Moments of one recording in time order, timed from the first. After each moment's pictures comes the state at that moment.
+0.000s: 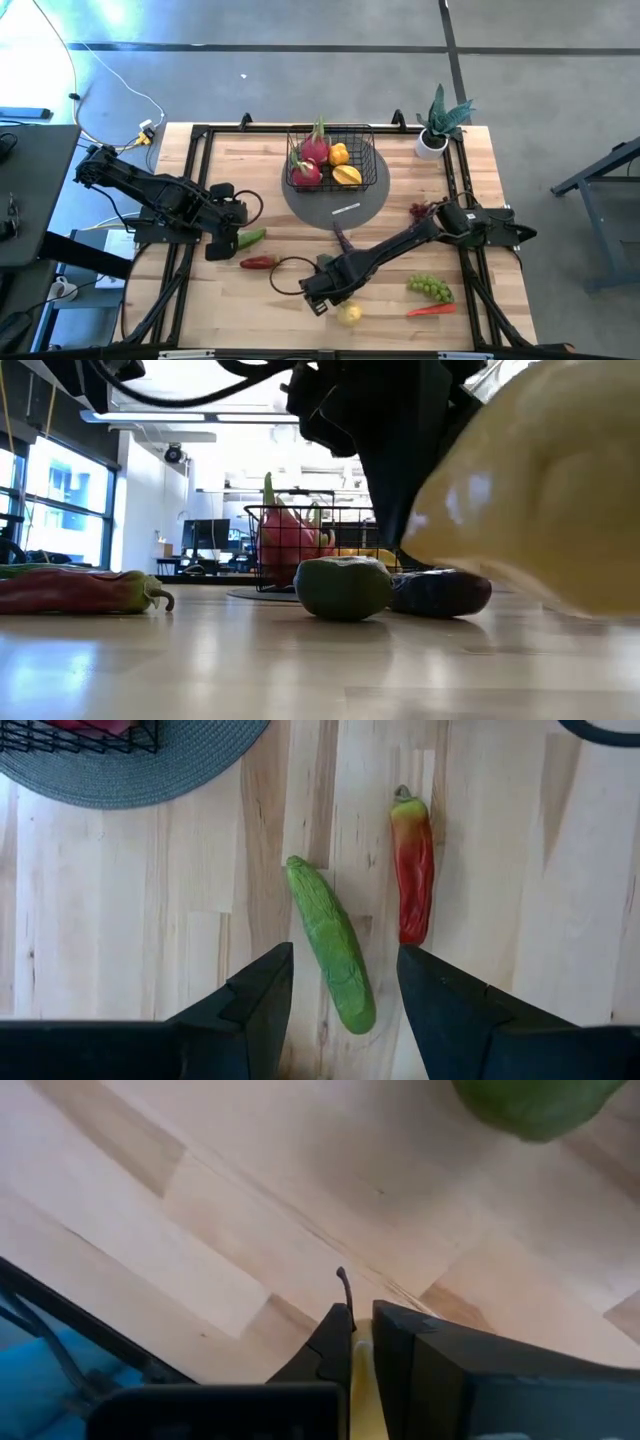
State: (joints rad) left arm -0.29 1.18 1.20 -1.34 -0.19 -0.43; right arm 0.43 2.24 1.88 -0.98 -0.15 1.39
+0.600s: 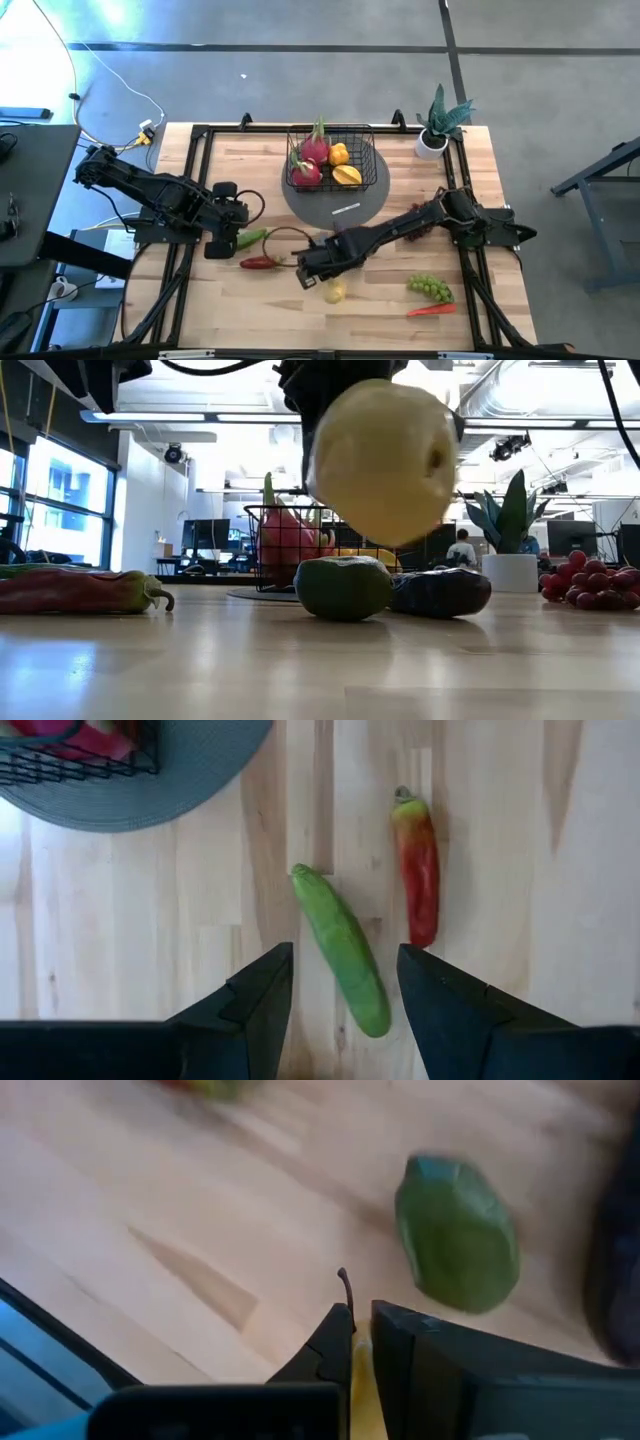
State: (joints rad) left arm -0.27 1.18 1.20 -1.33 -0.20 -0.34; right arm 0.33 2.16 1.88 -0.95 0.02 1.39
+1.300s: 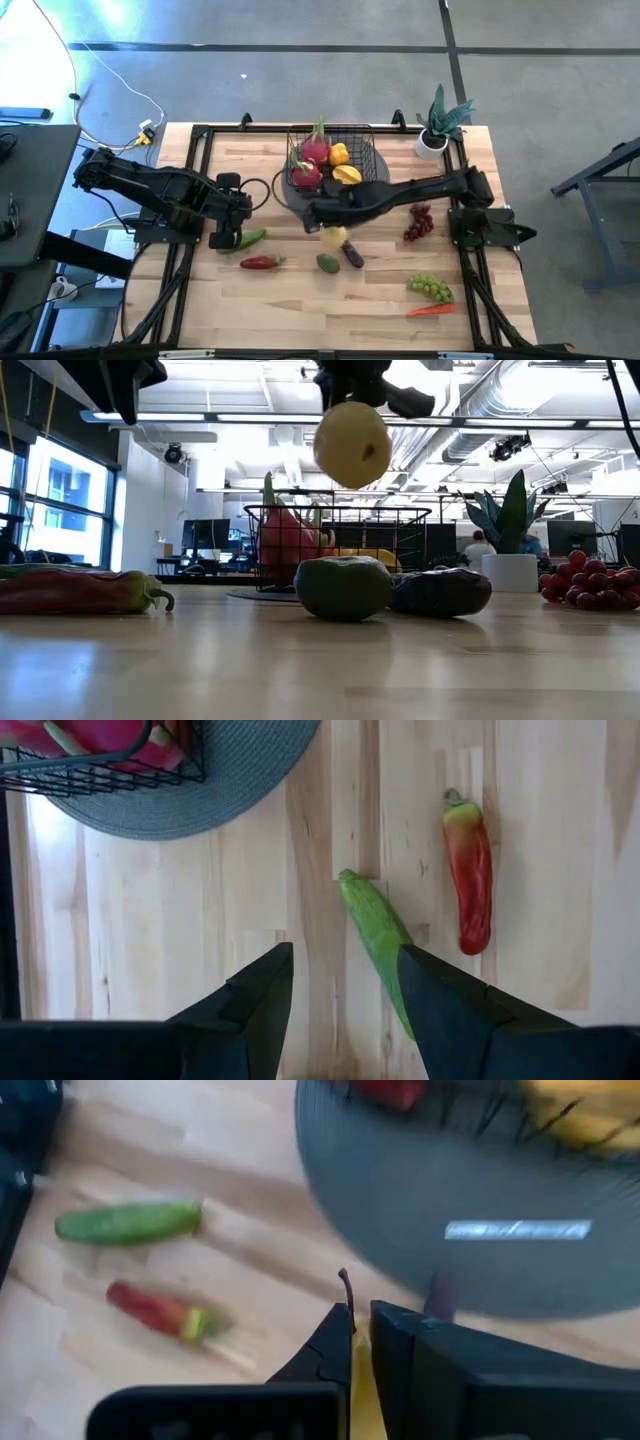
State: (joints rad) left arm -0.17 1.18 1.20 -1.33 -0.23 -0.21; right arm 0.16 1.97 1.88 -1.09 0.29 1.32
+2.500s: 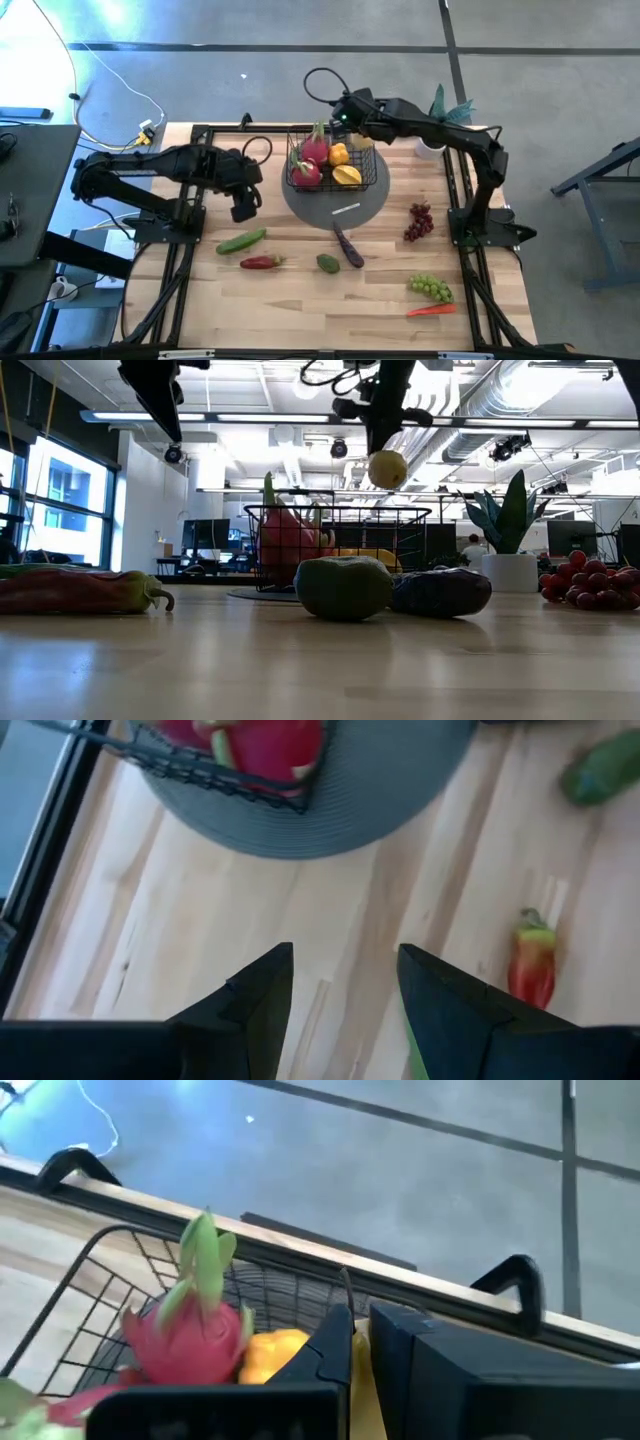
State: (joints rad) left arm 0.16 1.18 1.20 -1.20 -0.21 -0.23; right arm -0.35 1.82 1.88 -1.07 0.60 0.73
